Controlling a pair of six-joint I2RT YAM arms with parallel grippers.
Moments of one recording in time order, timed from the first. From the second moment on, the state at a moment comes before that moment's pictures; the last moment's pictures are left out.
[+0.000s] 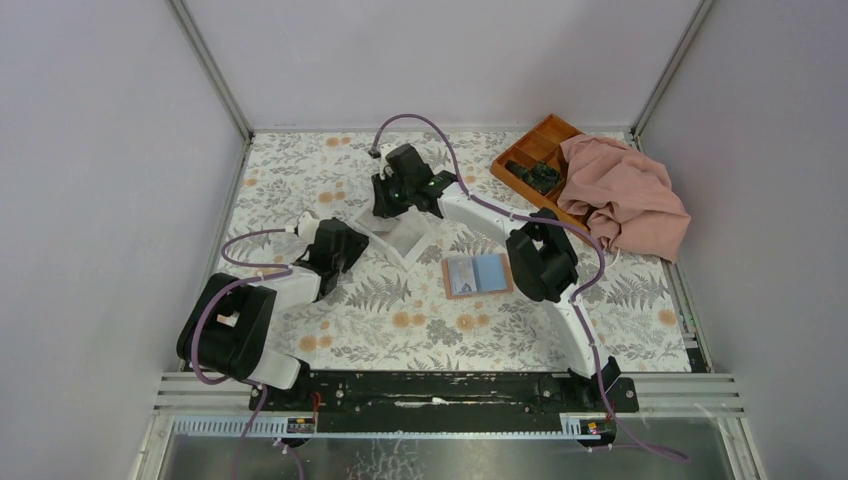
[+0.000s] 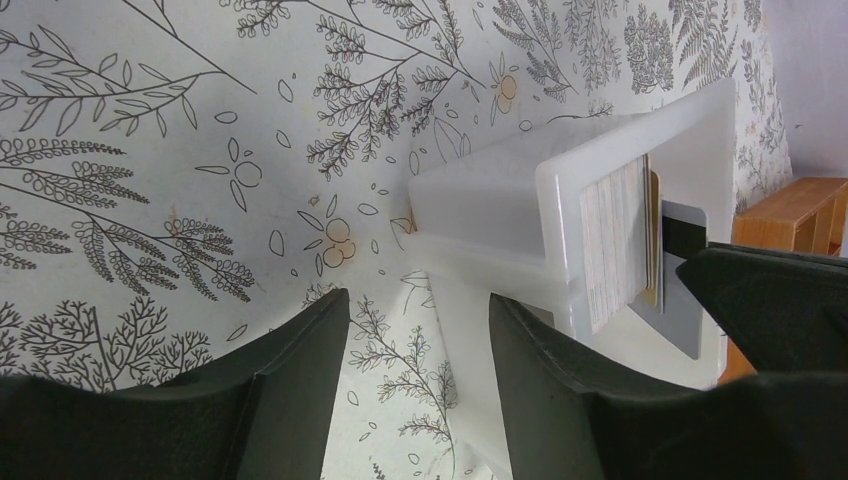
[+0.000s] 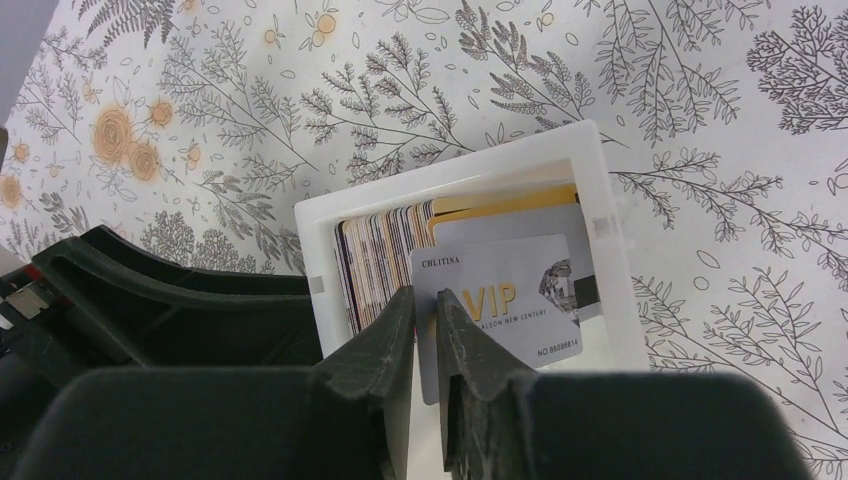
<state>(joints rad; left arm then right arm) -0.29 1.46 0.50 0.30 -0.23 -1.10 0.77 2.30 1.95 -0.35 -0.21 0.30</state>
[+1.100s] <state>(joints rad) -0.29 1.25 0.50 0.17 -0.24 -1.06 0.82 2.06 1.67 -0.33 0.15 0.25</state>
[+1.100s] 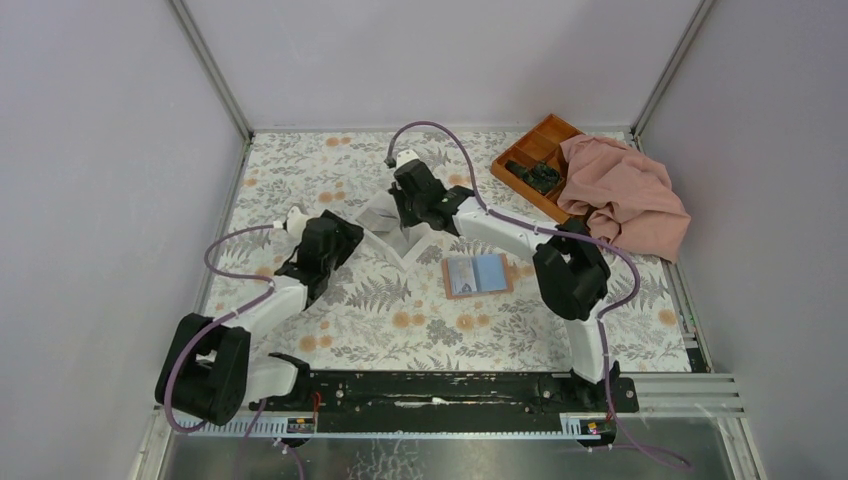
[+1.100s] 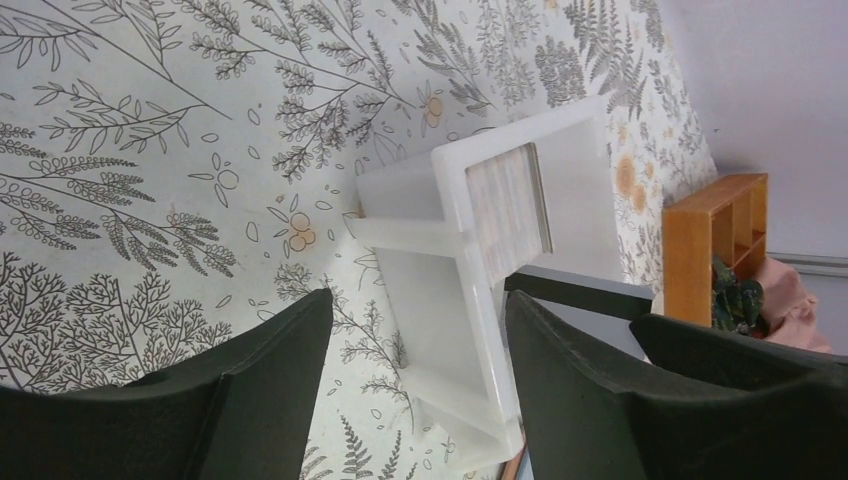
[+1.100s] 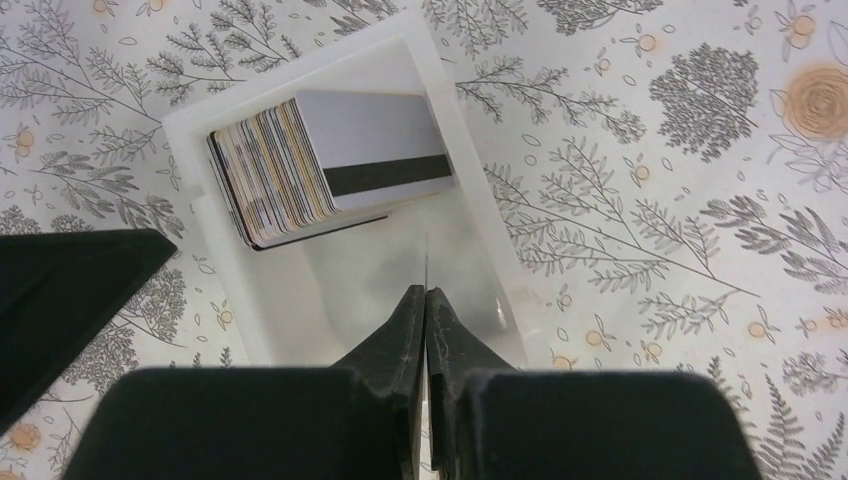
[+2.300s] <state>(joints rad) -0.61 1.30 0.37 0.85 0.44 -0.84 0.84 1.04 0.85 -0.38 0.00 0.45</state>
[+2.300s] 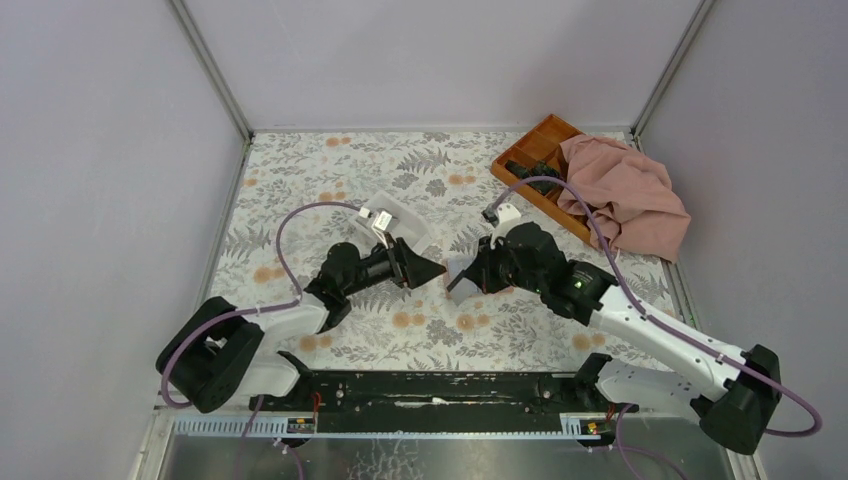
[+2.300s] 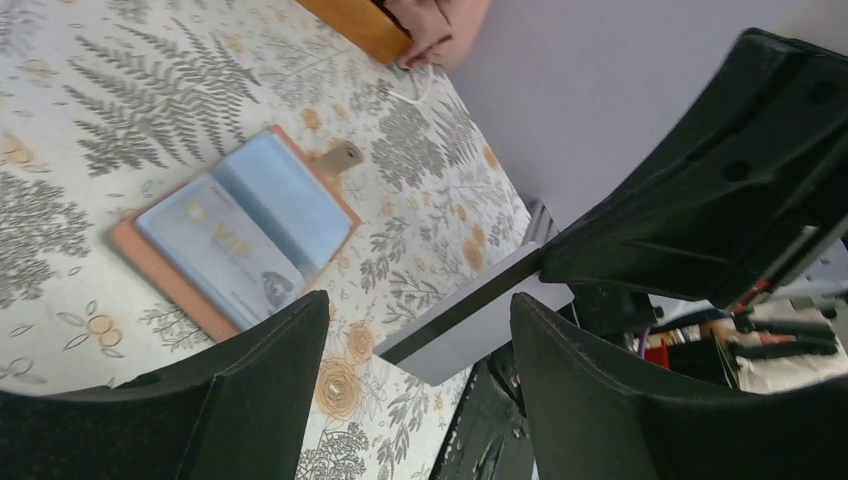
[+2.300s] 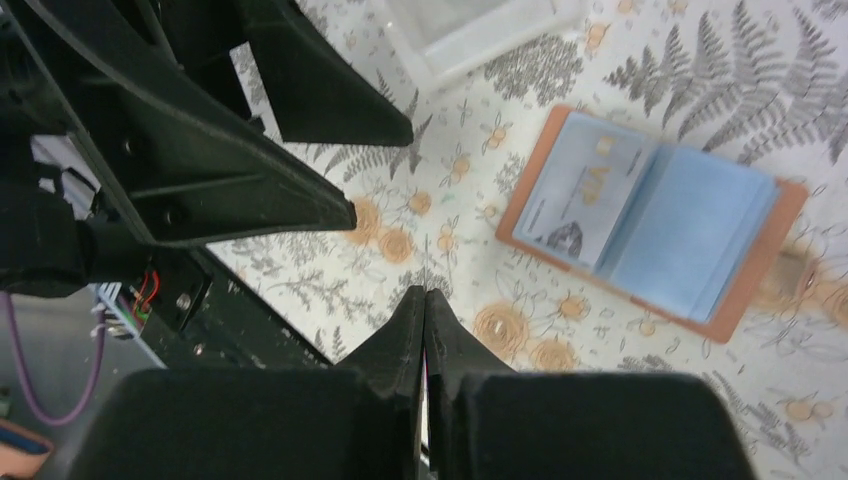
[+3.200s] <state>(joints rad) -0.65 1.59 0.37 1.24 0.87 -0.89 0.74 1.01 0.77 -0.36 -0.26 0.56</state>
